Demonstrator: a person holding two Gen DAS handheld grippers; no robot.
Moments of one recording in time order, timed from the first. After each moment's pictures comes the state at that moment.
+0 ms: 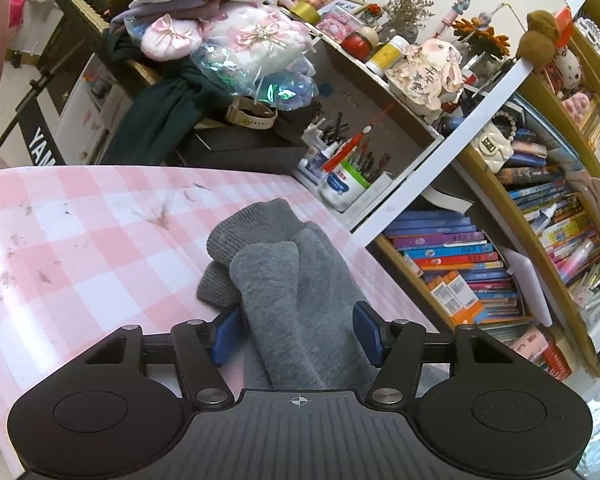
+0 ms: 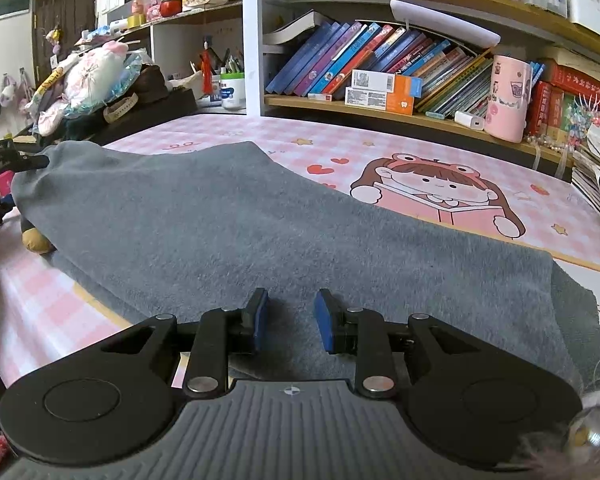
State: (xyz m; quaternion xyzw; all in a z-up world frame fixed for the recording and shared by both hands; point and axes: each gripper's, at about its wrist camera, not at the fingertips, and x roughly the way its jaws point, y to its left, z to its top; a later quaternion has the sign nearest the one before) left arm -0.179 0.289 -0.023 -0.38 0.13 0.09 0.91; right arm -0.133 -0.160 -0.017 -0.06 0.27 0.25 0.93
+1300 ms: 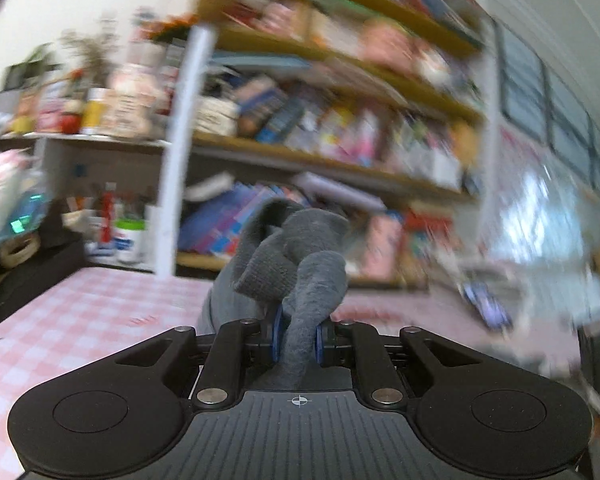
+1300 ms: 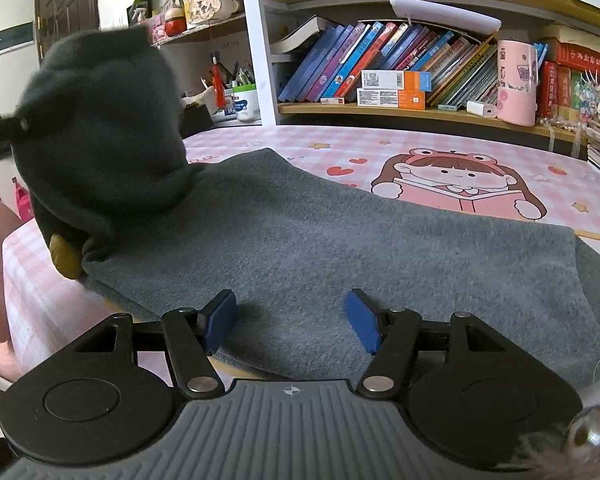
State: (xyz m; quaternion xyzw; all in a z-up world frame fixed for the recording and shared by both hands) left arm -0.197 0.109 0.048 -0.02 0.09 -0.14 0.99; right arm -0.139 -0.162 -0.018 -0.01 0.27 0.28 0.92
